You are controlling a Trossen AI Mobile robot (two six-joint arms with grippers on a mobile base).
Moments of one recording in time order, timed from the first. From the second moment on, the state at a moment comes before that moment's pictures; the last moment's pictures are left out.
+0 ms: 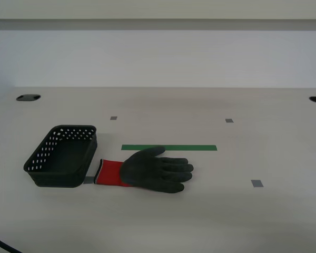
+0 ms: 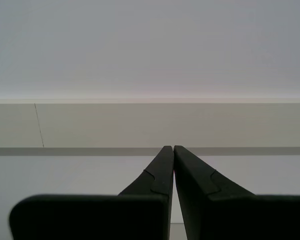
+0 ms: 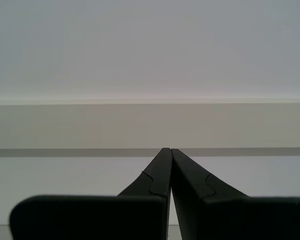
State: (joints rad) arm 0 0.00 1.05 0.52 0.62 0.00 0.00; arm 1 0.00 1.05 0.52 0.61 0.00 0.00
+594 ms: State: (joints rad) arm 0 0.00 1.05 0.52 0.62 0.00 0.00; arm 1 0.00 1.05 0.52 0.61 0.00 0.00
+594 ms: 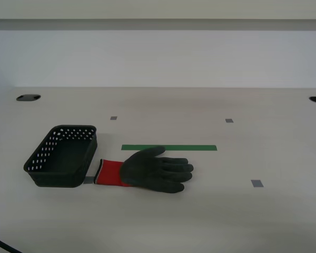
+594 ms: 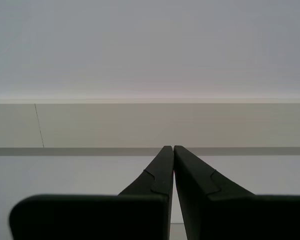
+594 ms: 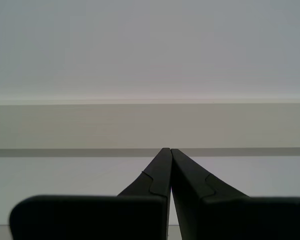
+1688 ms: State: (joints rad) arm 0 0.00 1.05 0.52 0.62 0.00 0.00; arm 1 -0.03 1.06 0.71 0.35 0.24 -0.10
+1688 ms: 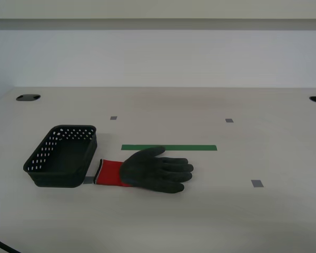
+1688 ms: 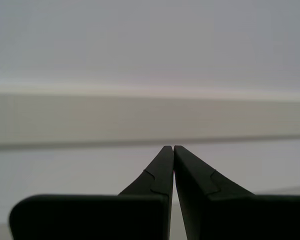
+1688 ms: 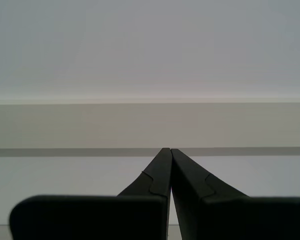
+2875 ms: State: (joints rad) arm 0 0.00 1.05 0.52 0.62 0.00 0.00; arm 1 -0.67 1.98 1.30 -0.70 0.25 0.47
